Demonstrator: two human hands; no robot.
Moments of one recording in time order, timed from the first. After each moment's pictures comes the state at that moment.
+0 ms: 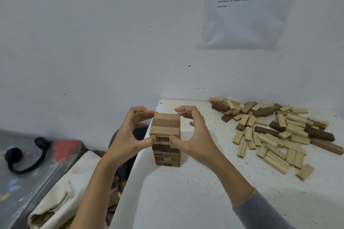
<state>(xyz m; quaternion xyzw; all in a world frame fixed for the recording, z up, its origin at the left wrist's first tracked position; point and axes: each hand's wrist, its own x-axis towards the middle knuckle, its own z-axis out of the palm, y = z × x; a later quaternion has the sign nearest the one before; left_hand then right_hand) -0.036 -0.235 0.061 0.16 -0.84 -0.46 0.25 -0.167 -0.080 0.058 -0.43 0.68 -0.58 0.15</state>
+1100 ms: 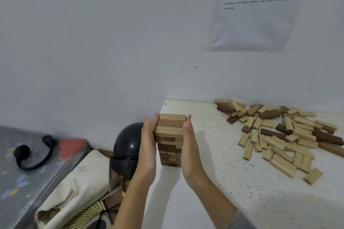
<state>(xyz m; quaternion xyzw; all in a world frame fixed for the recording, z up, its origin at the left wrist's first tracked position) -0.058 -0.172 0.051 0.27 -0.56 -0.72 0.30 -0.118 -0.108 0.036 -0.24 0.59 -0.71 0.30</state>
